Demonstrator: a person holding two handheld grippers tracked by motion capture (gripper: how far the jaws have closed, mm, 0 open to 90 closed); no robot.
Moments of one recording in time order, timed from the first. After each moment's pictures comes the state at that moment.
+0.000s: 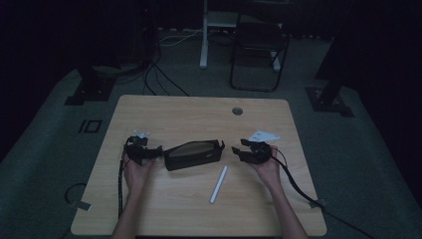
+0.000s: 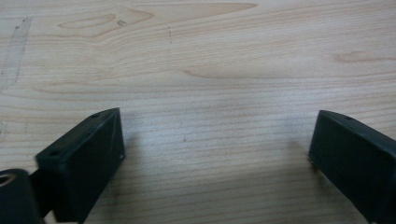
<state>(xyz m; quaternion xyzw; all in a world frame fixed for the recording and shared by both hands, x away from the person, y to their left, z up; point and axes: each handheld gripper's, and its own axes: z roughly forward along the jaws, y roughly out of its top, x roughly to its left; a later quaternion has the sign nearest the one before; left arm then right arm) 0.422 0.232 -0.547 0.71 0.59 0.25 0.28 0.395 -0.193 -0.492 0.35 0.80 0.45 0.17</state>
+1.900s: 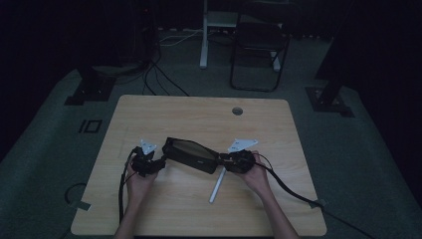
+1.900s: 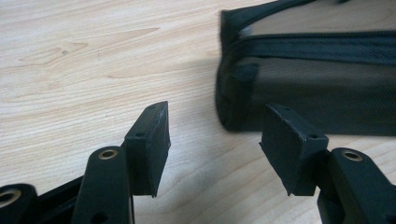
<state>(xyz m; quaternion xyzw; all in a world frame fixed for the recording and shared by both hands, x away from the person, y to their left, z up) 0.358 0.199 -0.518 0.75 0.52 0.25 0.33 0.369 -0.142 -0.492 0.27 0.86 0.43 0.11</state>
